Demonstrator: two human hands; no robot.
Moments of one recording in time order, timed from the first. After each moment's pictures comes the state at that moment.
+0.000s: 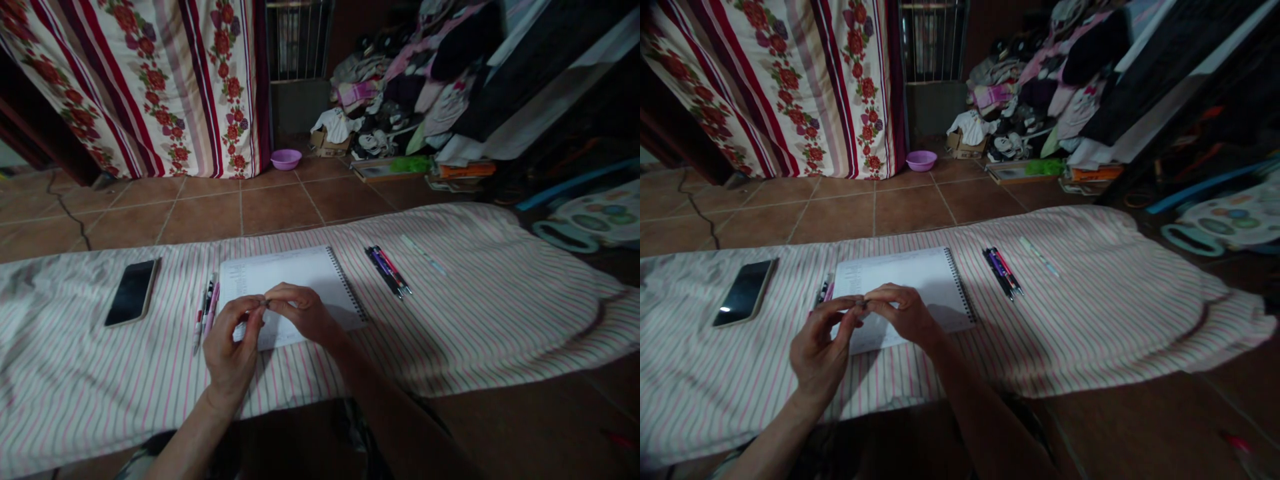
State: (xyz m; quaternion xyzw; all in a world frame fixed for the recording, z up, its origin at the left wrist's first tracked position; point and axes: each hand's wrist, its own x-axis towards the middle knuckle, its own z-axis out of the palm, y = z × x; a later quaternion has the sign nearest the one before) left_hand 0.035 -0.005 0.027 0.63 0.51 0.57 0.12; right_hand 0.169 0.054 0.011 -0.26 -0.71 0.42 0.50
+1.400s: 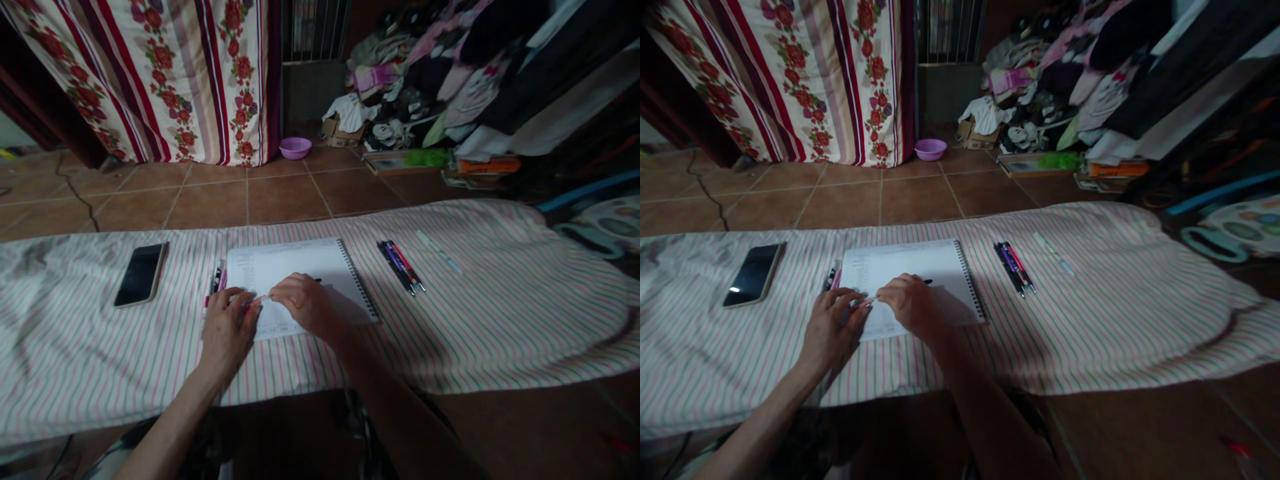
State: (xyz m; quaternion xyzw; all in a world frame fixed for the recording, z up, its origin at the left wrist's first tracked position) left_hand -0.011 0.004 -0.011 0.72 0.63 0.30 0.01; right_hand 0.167 0.061 -0.010 -0.35 -0.88 0.11 0.29
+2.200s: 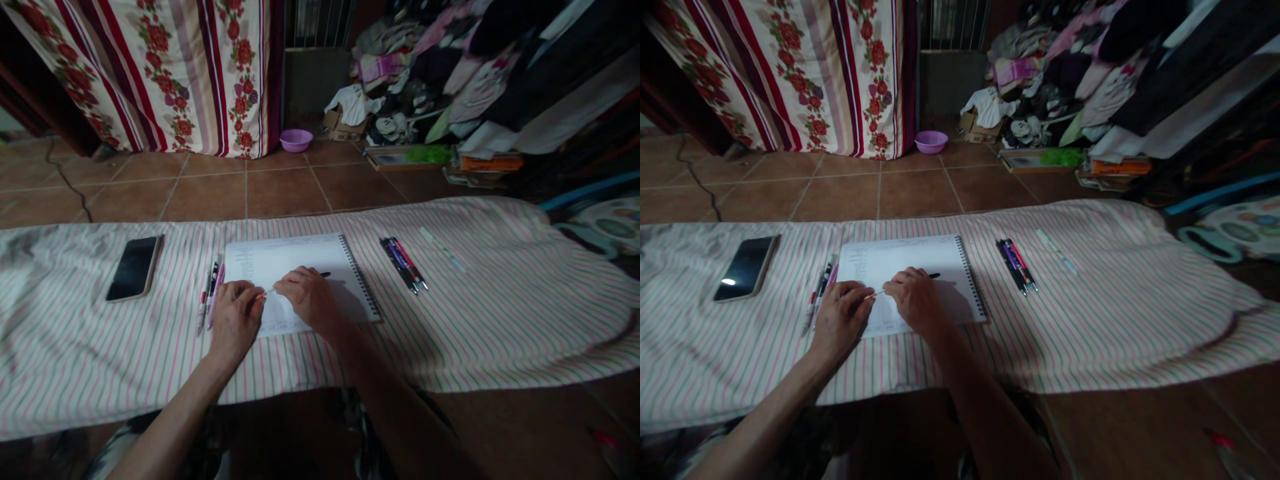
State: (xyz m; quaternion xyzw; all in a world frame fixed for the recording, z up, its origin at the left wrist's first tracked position) left_hand 0.002 0.017 -0.019 0.72 0.61 0.32 0.03; right_hand 0.172 0.063 -0.010 -0.42 -0.89 0.04 0.18
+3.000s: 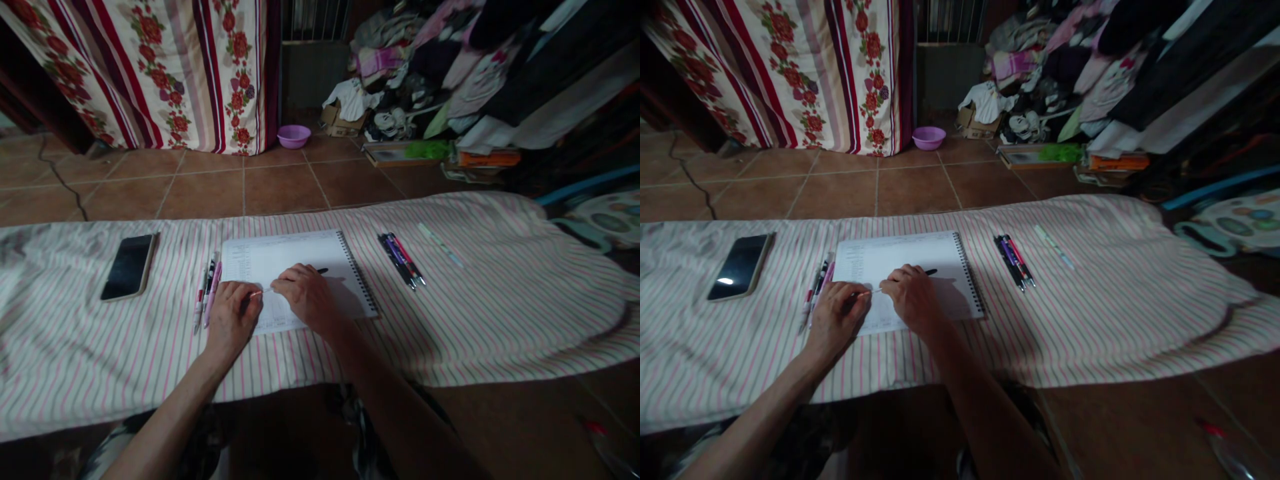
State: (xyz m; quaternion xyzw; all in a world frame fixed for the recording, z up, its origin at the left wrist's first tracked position) left_hand -0.002 0.017 -0.018 0.75 0.57 0.34 0.06; right_hand 0.172 0.059 -0.005 -0.41 -0.89 0.06 0.19
